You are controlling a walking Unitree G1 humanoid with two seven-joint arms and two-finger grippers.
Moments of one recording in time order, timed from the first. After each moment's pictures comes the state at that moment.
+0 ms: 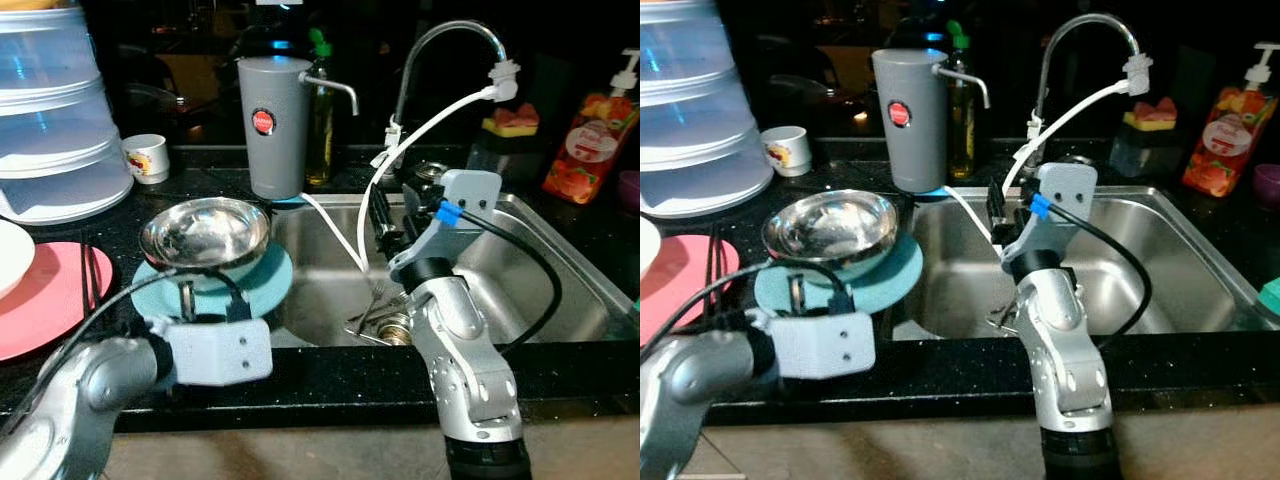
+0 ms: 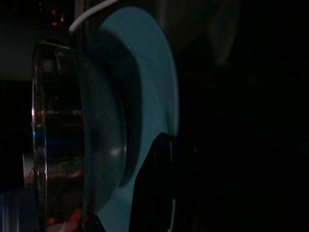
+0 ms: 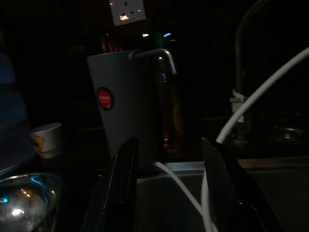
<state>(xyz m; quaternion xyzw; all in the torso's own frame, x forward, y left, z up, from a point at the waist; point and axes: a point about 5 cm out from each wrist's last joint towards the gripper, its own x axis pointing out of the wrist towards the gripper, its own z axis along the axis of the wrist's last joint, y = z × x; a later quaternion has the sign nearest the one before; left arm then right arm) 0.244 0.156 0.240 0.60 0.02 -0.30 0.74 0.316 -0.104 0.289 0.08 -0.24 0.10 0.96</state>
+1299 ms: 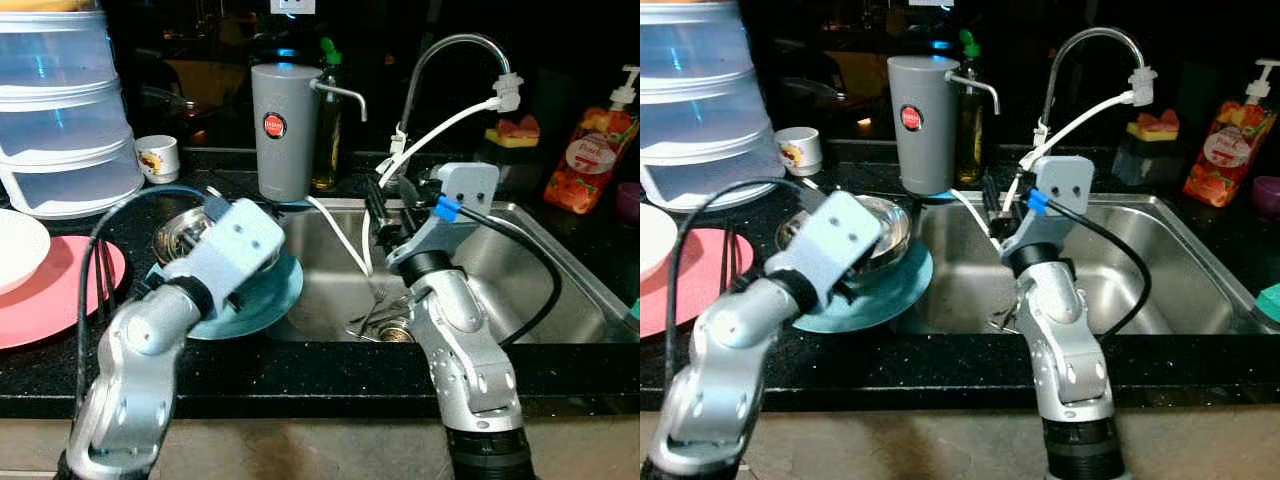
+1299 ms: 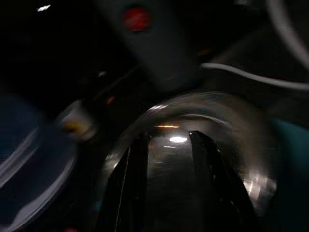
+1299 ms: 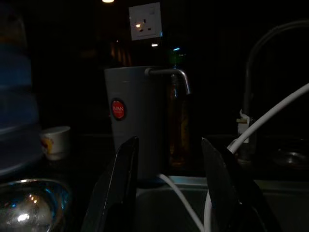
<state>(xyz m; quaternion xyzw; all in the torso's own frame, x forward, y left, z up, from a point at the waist) 0.294 0.157 0.300 0.30 -0.13 -0.05 0.94 0.318 -0.113 0.295 0.05 -0.25 0.11 0.96</state>
